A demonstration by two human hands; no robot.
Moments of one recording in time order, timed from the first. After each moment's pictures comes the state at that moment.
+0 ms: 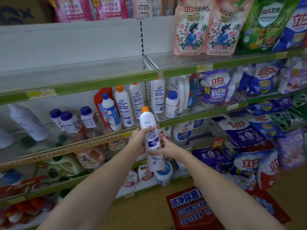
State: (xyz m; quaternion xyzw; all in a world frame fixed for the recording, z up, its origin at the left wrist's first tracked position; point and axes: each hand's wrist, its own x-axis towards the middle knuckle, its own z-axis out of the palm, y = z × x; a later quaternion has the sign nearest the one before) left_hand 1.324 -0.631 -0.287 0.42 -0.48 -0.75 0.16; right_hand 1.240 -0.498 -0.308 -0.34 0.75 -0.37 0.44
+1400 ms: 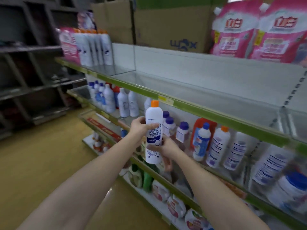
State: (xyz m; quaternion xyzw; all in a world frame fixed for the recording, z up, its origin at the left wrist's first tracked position) left_hand 1.543 -0.733 -0.178 0.57 -0.44 -0.47 0.51; right_hand 1.391 -0.728 -0.234 -0.63 0.52 -0.27 0.51
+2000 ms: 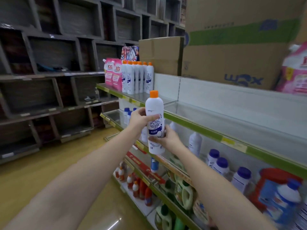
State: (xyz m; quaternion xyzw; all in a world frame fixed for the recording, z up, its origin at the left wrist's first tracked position) left_hand 1.803 -0.830 -0.069 0.51 -0.47 -0.37 0.61; right_hand 1.655 -0.860 -0.131 -0.70 0.44 -0.37 0.43
